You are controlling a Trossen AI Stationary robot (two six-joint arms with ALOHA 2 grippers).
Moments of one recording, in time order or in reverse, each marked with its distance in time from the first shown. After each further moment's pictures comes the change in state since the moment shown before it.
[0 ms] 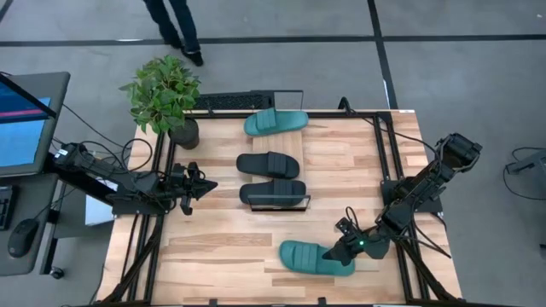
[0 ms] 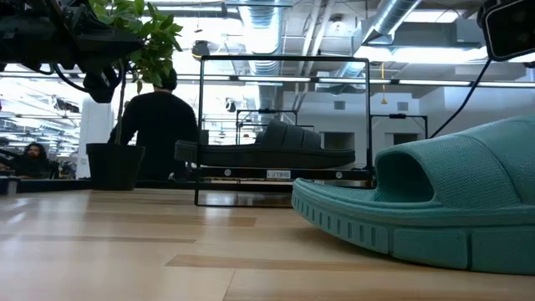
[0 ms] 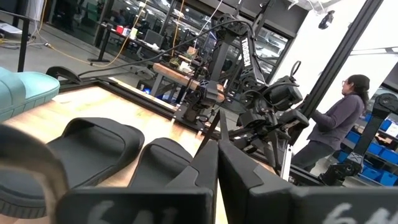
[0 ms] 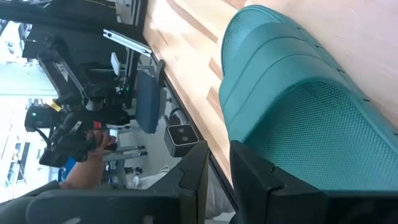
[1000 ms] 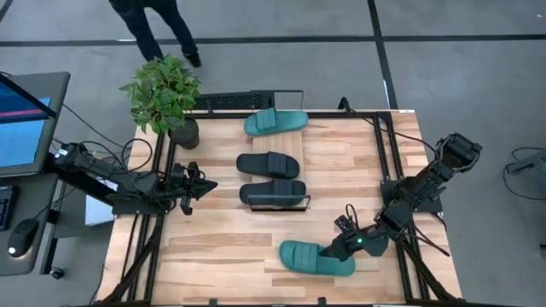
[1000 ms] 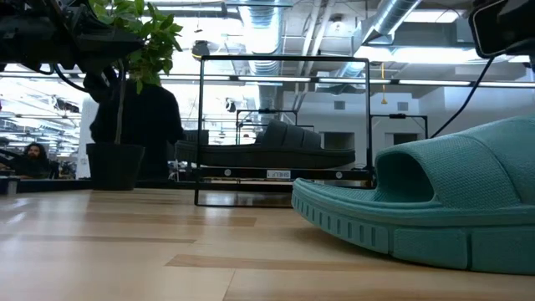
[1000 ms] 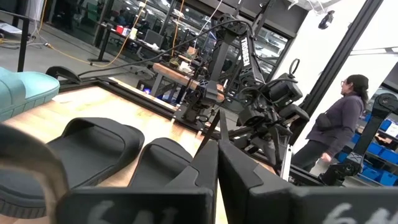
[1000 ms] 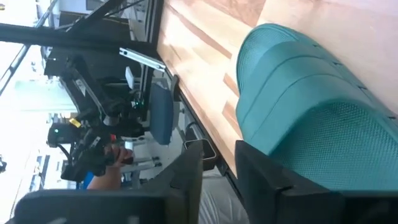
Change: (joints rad) left arm 0.000 0.000 0.000 0.000 0.000 0.000; right arm -0.028 0.000 0.000 0.054 0.030 0.014
